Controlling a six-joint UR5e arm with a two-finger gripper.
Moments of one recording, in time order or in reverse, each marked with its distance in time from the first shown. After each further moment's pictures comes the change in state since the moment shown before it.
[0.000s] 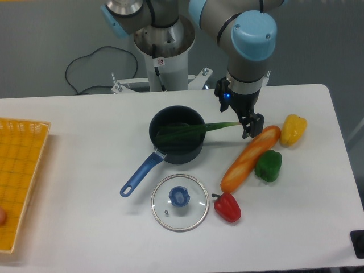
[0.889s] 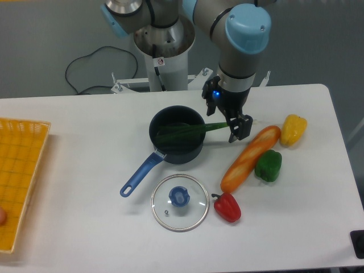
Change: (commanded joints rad) arm -0.037 0.020 0.000 0.014 -0.130 -0.107
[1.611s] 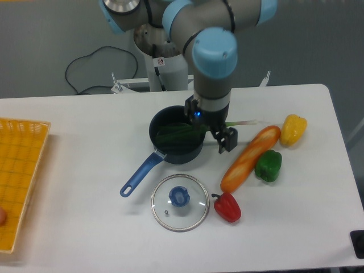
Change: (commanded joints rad) arm -0.139 -0.110 -0.020 0.098 0.144 -0.218
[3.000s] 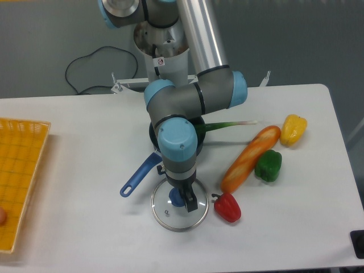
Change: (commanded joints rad) arm -0.123 -0.270 0.068 0.199 0.015 0.229
